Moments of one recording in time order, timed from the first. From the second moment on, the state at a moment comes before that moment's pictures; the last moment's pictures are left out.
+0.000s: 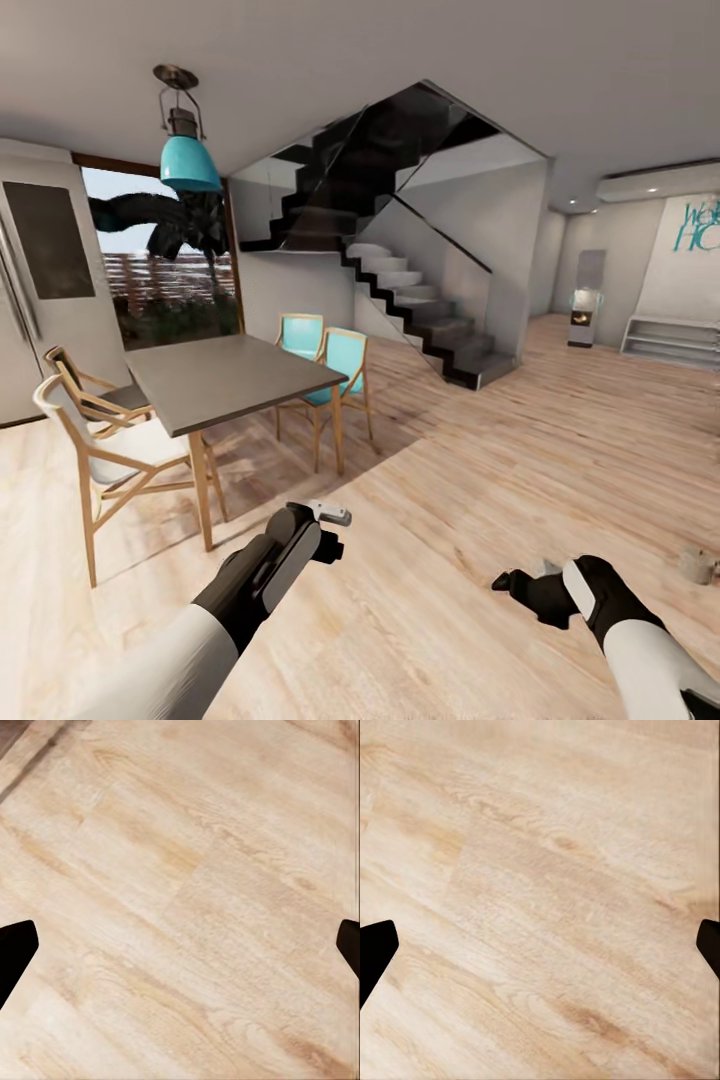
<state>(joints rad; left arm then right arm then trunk) -0.68 -0.11 -0.49 -0.92 0.48 0.96 0.44 -0.70 -0.15 -0.48 -0.42 -0.01 0.80 0.18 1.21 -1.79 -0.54</state>
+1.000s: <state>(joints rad) -0.68 -0.12 -0.52 -0.92 0.48 0.95 0.44 -0.63 -0.19 -0.49 -0.43 -0.01 0.69 0.23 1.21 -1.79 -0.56</state>
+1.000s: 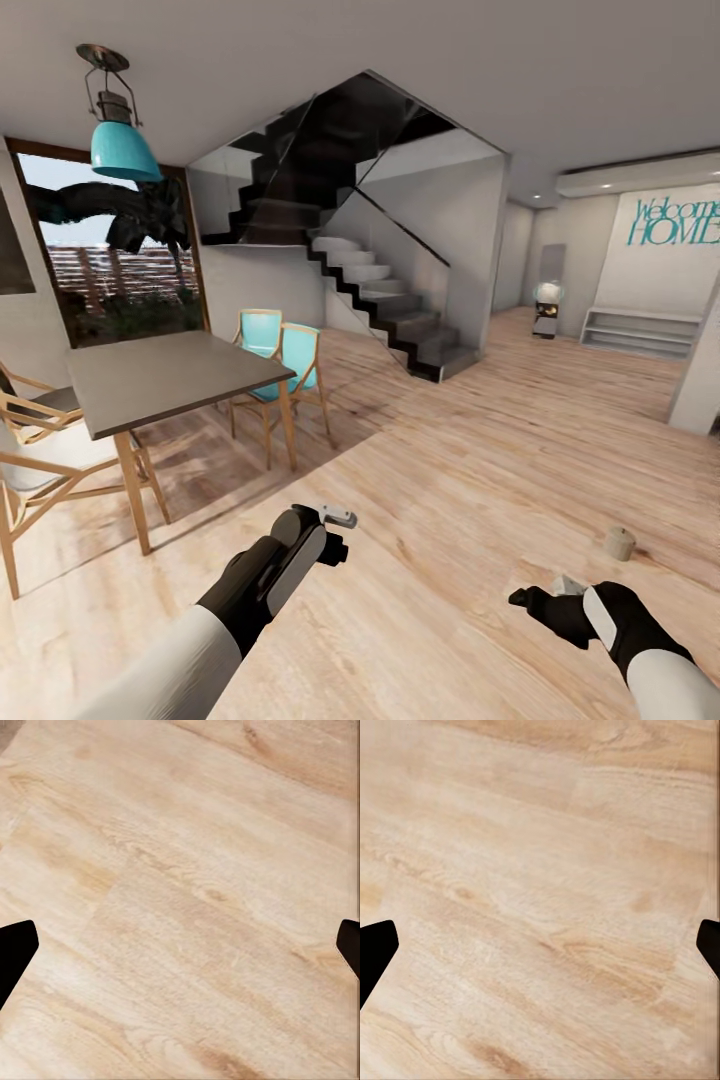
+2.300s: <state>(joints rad) -0.68 -0.12 -0.52 -0.92 0.48 0.95 0.44 -0.63 -0.19 -0.51 -0.43 -0.01 0.69 0.23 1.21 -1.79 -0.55</state>
